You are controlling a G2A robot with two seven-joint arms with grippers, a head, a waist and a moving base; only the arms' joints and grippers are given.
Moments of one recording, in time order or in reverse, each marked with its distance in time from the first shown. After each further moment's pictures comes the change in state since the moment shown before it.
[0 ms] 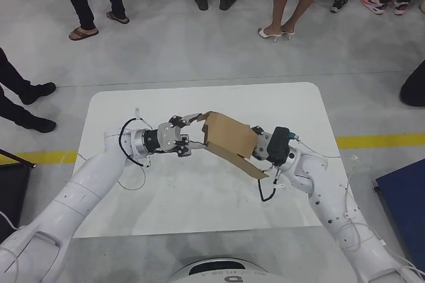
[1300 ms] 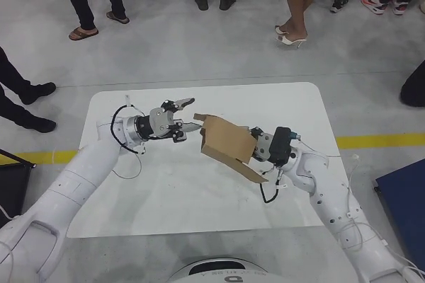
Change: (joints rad) left arm -0.113 -0.008 0.047 0.089 -0.045 -0.034 -0.034; right arm 0.000 0.007 0.010 -0.019 0.018 -0.052 0.012
